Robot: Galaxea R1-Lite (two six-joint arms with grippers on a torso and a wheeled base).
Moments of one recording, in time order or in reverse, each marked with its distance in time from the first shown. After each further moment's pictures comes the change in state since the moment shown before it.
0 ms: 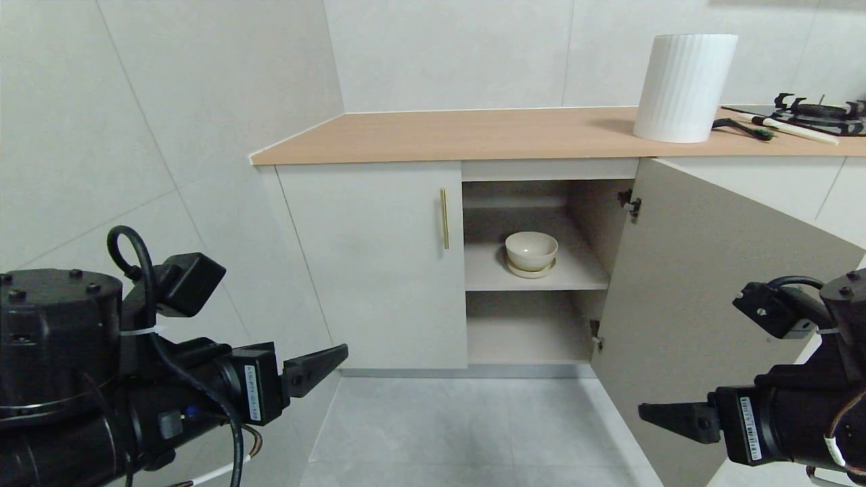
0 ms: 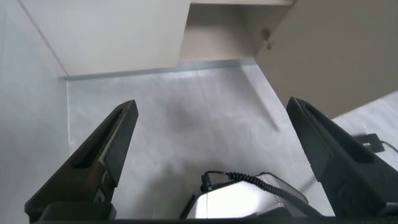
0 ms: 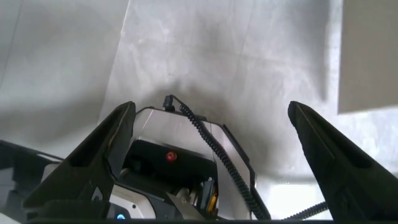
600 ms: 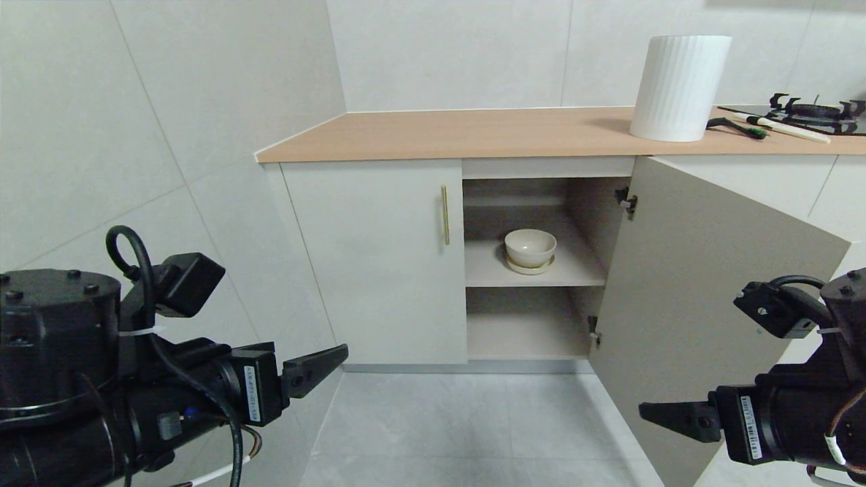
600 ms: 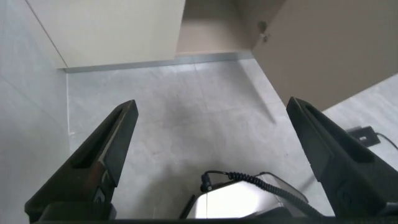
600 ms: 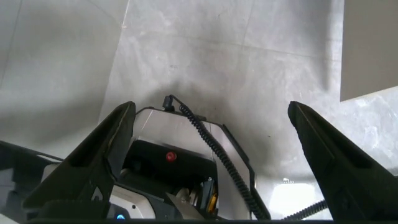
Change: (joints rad) left arm -0.001 -0.001 0.000 0.000 0.001 0.001; right arm 0.000 -0.001 0.000 0.000 0.000 0.000
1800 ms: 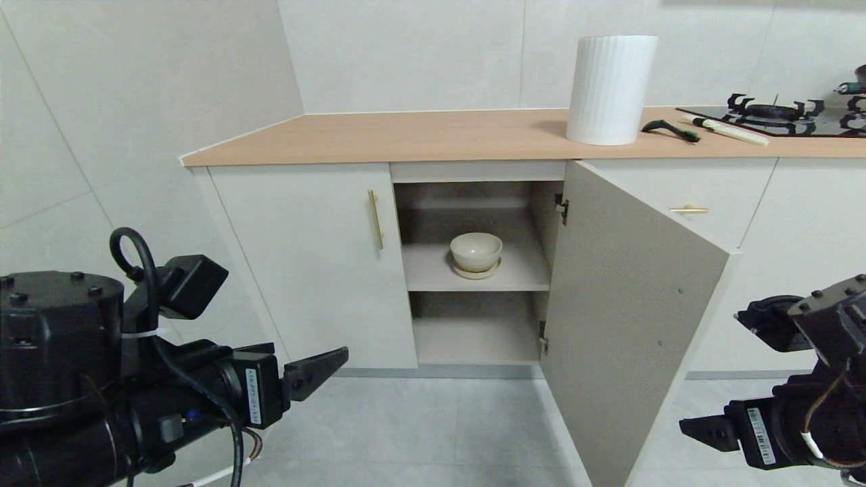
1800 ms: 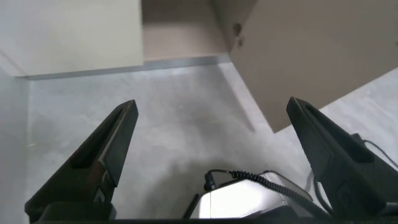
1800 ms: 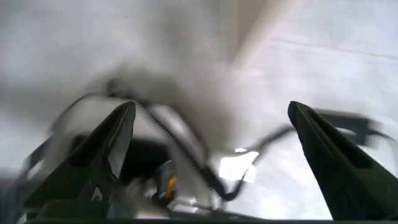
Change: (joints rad) left arm -0.002 0.001 0.004 0.001 0.002 0.017; right arm -0.093 0.057 -0.018 0.172 -0.207 -0.085
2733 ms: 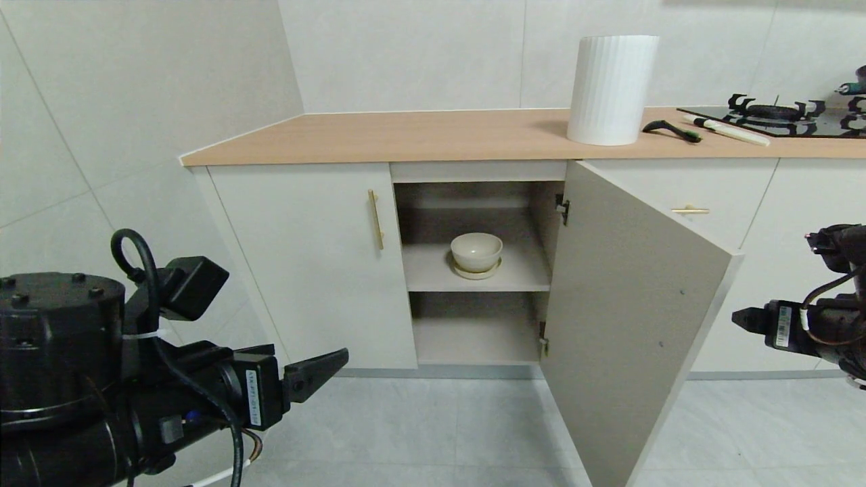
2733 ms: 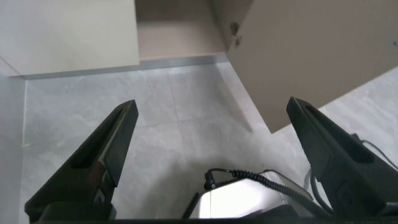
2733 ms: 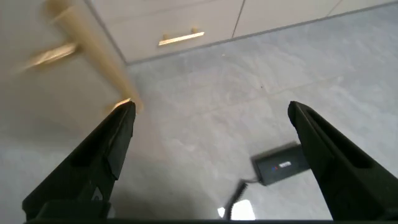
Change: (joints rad) left arm 0.000 0.001 0.002 0.000 0.000 -0.001; right arm -0.381 0.099 0.007 -0.431 -0.123 -0.095
